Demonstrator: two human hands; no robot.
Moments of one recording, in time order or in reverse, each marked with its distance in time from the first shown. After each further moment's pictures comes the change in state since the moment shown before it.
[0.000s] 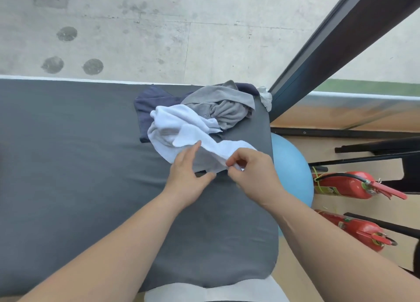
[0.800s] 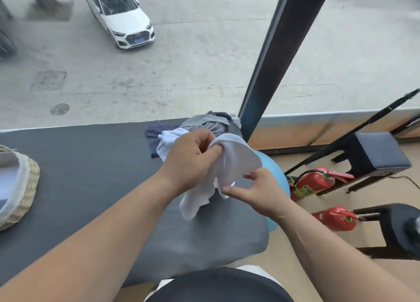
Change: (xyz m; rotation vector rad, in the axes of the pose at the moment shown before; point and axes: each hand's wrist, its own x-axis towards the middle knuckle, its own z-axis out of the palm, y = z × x) left_hand -0.232 0.119 -0.096 -0.154 -0.025 0.599; right_hand -0.232 -0.065 -0.033 0.216 0.113 -0.223
